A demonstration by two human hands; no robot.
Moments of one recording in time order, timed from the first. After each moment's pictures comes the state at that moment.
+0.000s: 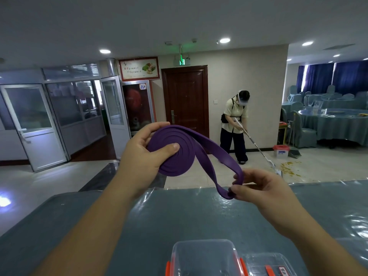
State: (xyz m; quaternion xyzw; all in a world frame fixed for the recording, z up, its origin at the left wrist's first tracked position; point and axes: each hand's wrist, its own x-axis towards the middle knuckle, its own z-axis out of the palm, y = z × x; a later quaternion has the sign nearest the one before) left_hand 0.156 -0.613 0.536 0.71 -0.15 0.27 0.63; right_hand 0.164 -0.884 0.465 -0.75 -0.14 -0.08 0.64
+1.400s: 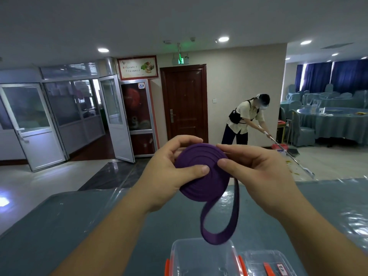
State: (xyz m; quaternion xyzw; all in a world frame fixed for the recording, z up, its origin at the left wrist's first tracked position) left_hand 0.143 -0.646 0.523 0.73 -0.23 0.11 0.63; right_hand 0.146 -0.860 0.512 -0.66 -0.28 -0.15 0.68
